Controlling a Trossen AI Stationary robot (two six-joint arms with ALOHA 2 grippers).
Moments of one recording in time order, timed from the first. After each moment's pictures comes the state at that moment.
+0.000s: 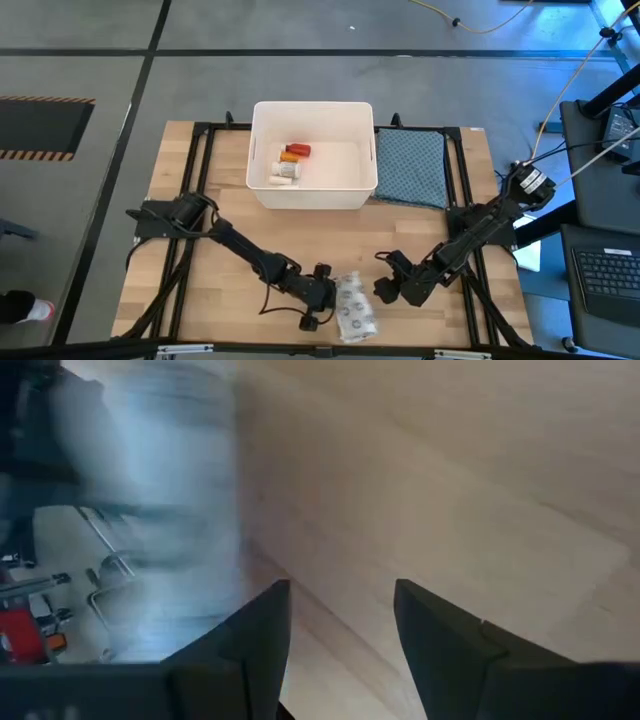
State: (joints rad) left arm -0.48 2.12 1.27 0.13 -0.08 -0.33; right arm 0.74 1.55 0.69 -0.03 0.27 1.82
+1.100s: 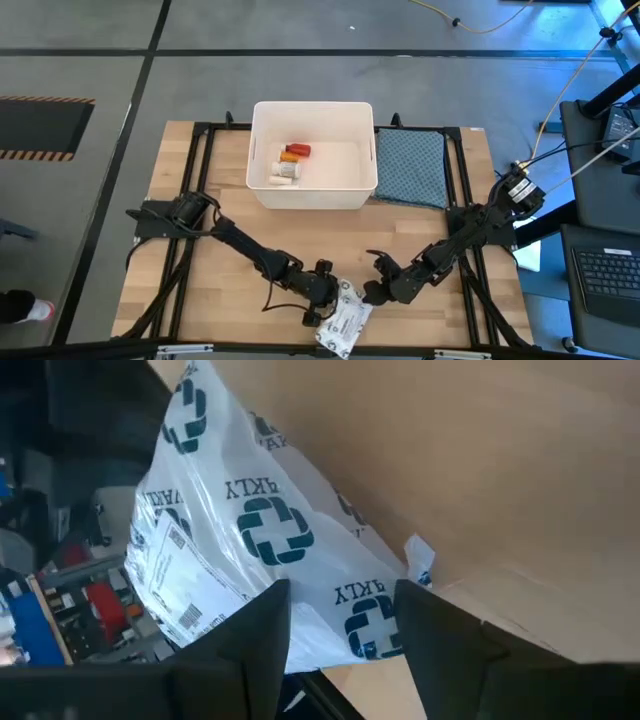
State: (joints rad) left arm -0.46 2.12 1.27 0.15 -0.08 -0.32; right arm 0.68 1.68 0.69 0.23 0.16 1.84
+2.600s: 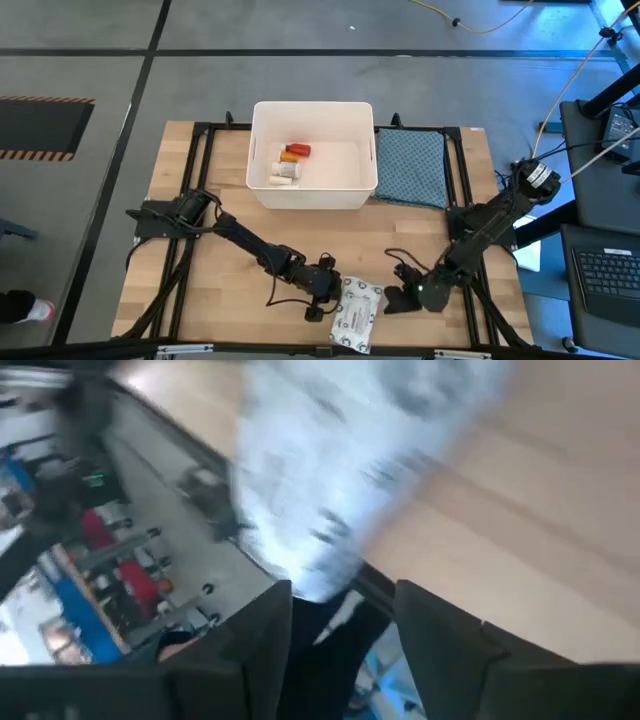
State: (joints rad) left arm -0.42 2.12 1.27 0.15 -0.02 -0.30; right arm 0.83 1.47 0.69 0.06 0.16 2.07
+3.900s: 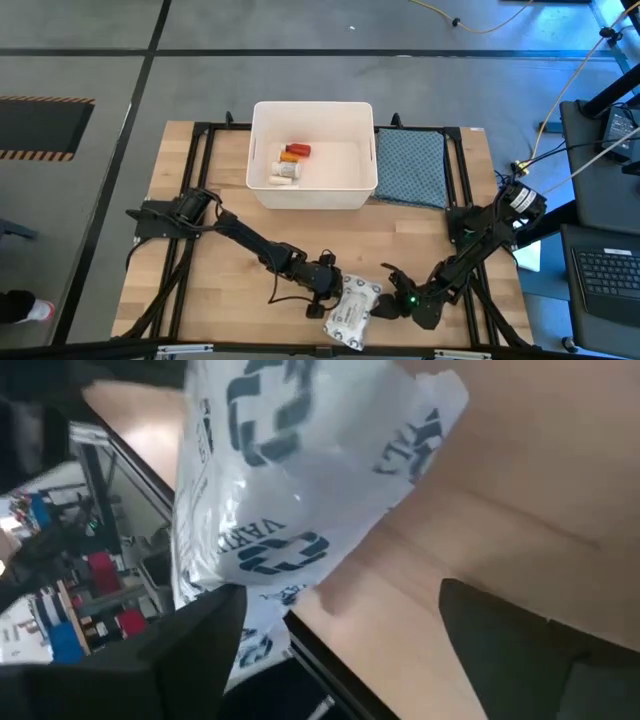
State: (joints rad) left arm -0.41 2.12 1.27 0.15 -0.02 -0.30; right arm 0.88 1.73 0.69 0.28 0.42 2.06
